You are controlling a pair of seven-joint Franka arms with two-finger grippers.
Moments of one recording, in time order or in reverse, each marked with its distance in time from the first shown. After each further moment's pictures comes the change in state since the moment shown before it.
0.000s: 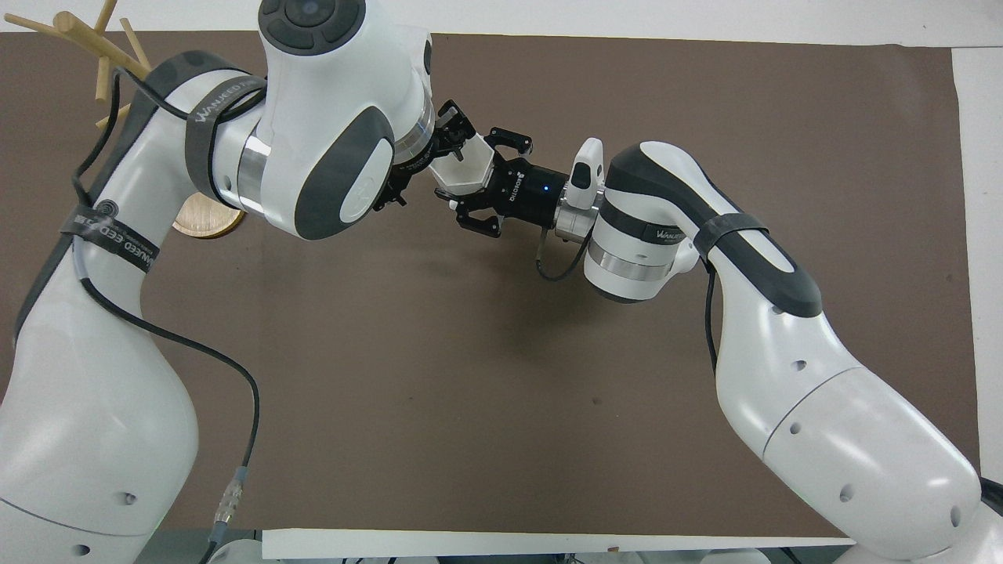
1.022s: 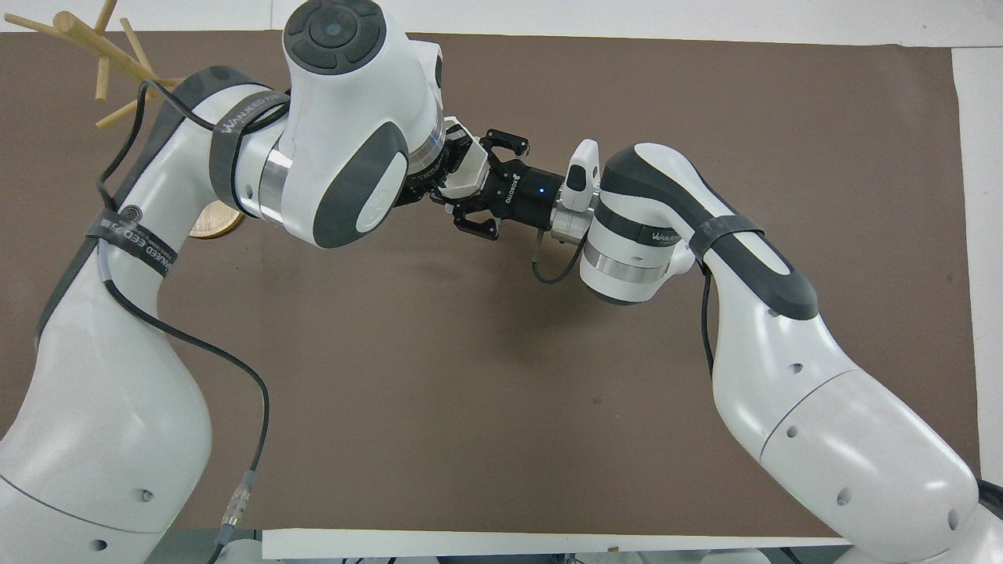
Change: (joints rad) left arm -0.010 0.001 0.002 -0.017 0.003 0.033 -0.025; right arm -0.008 -0.002 0.000 -0.001 0.001 0.006 -0.013
